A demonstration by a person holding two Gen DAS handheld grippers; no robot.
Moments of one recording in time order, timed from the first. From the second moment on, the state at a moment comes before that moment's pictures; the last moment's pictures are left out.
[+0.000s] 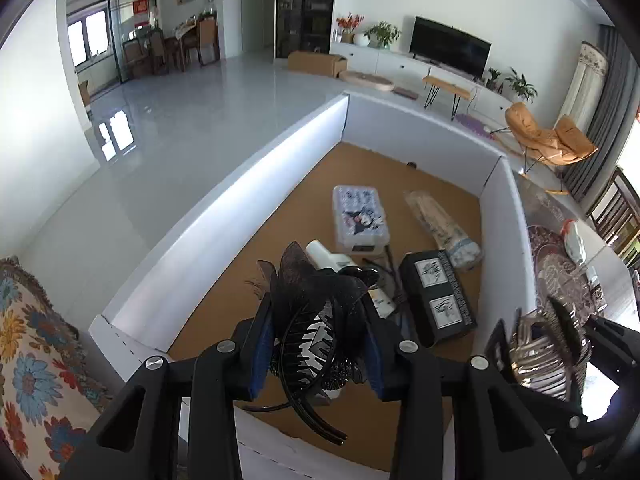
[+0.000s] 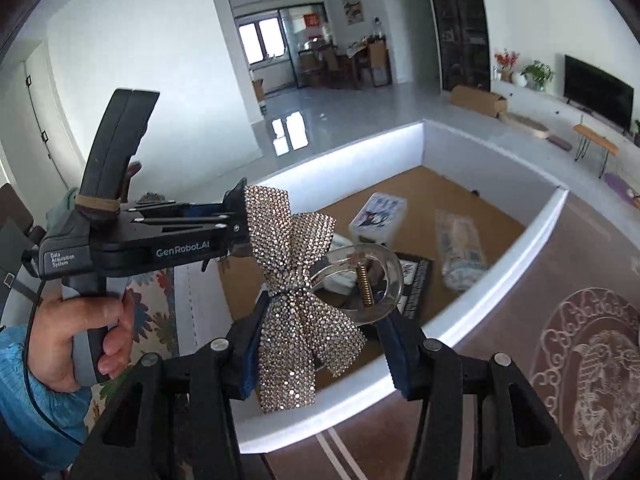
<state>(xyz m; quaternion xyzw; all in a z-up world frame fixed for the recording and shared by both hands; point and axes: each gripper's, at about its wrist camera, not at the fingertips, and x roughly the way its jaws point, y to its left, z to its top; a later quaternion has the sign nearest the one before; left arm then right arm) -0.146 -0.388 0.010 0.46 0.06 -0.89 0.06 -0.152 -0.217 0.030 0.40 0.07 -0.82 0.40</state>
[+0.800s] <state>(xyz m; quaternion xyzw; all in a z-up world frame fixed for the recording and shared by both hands) -0.107 -0.136 -0.017 0.44 0.02 -0.88 -0.15 -0.142 0.072 -0.049 0.42 -0.04 -0.90 0.09</state>
